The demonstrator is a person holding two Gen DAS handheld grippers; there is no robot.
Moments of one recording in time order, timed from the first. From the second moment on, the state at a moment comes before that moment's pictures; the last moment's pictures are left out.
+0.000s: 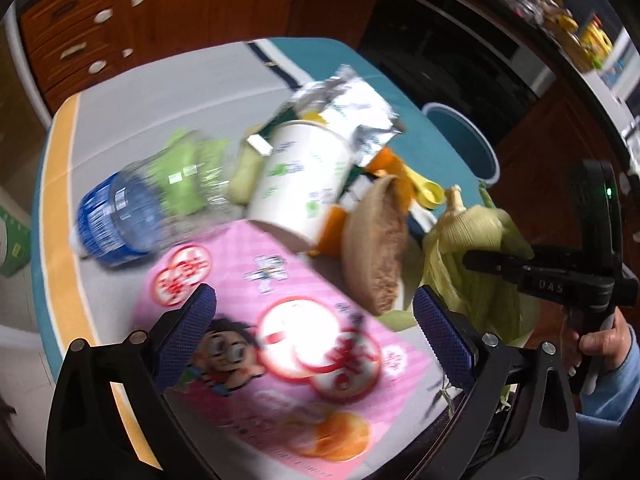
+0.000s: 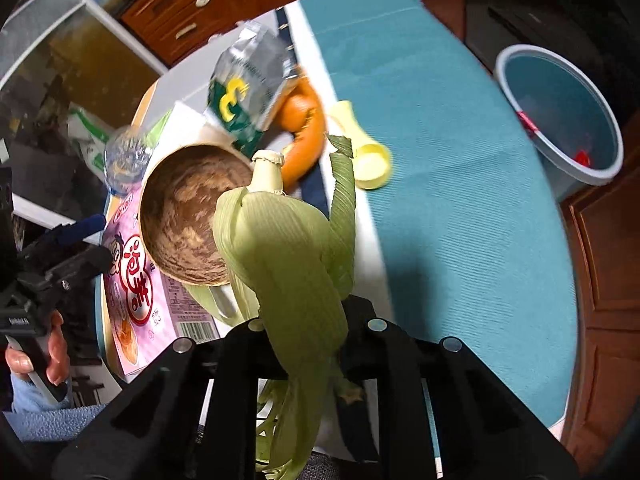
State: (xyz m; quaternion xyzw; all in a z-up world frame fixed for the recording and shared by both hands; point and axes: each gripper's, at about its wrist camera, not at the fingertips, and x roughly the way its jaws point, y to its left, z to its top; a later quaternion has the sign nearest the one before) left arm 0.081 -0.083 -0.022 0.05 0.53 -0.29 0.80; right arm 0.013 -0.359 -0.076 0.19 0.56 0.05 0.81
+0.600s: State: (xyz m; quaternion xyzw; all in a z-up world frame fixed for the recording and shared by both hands) left arm 0.083 -0.142 -0.046 0.13 0.52 -0.26 0.80; right arm -0.008 -0.390 -0.073 0.24 0.53 0.05 0.81
